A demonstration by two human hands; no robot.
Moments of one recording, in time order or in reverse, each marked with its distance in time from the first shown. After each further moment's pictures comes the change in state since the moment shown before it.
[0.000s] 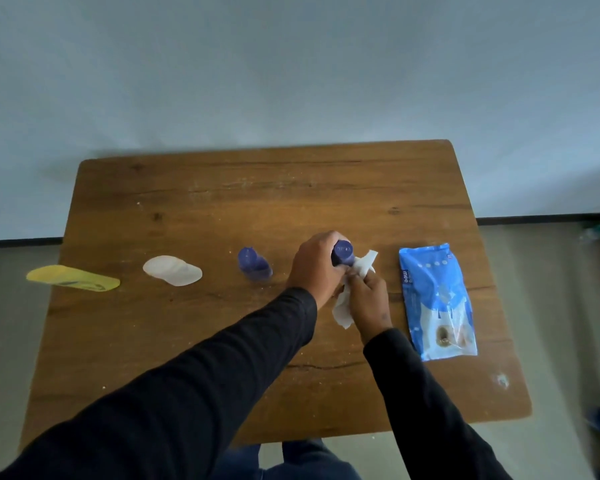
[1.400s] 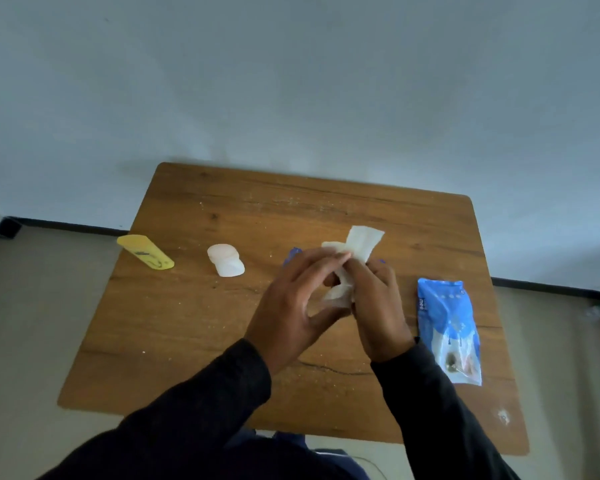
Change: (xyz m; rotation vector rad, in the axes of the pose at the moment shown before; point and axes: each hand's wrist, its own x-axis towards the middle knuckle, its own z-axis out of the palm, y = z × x) left_hand -0.133 0.041 -0.138 -0.037 0.205 0.400; right_hand -0.133 -0.100 0.023 0.267 -0.374 -0.354
